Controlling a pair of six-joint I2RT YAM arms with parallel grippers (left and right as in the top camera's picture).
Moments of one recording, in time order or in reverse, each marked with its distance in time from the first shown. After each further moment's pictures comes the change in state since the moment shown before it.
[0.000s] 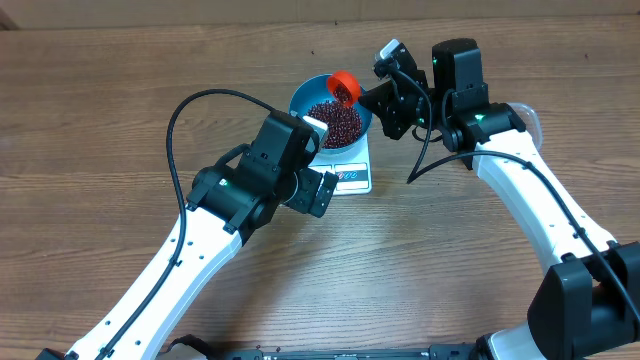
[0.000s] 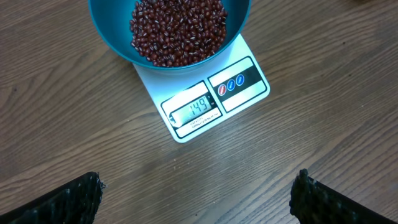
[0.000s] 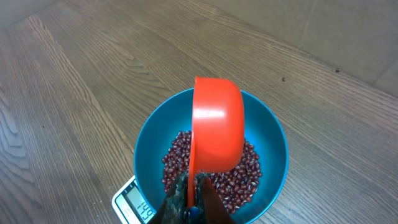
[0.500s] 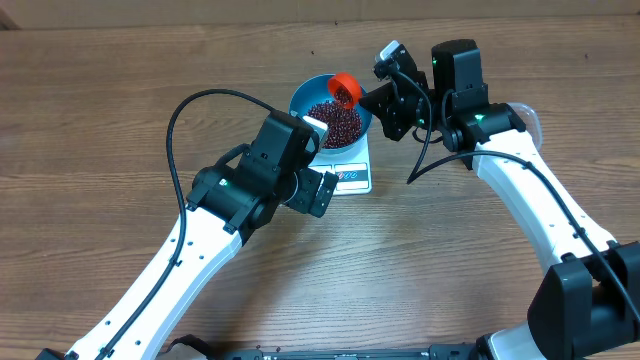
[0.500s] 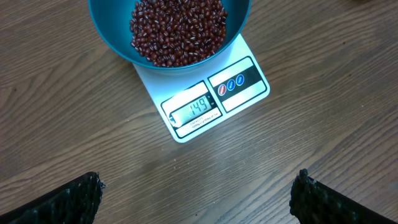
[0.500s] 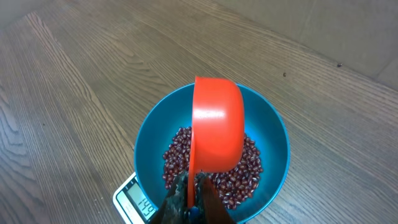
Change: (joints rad) left arm 0.000 0.000 0.000 0.000 0.000 0.000; right arm 0.000 0.000 0.000 -0.014 0.004 0.000
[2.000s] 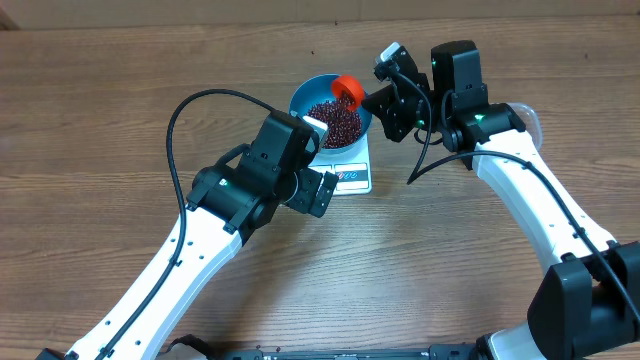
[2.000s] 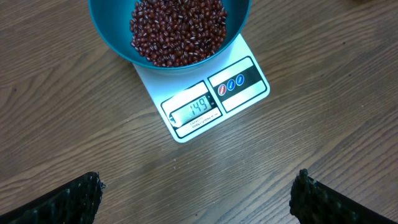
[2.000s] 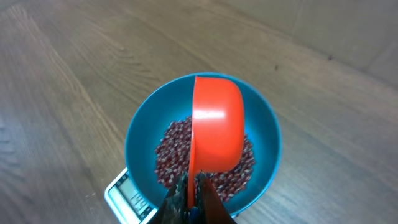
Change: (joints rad) left arm 0.000 0.000 0.000 0.000 0.000 0.000; right arm 0.000 0.000 0.000 -0.015 0.039 -0.010
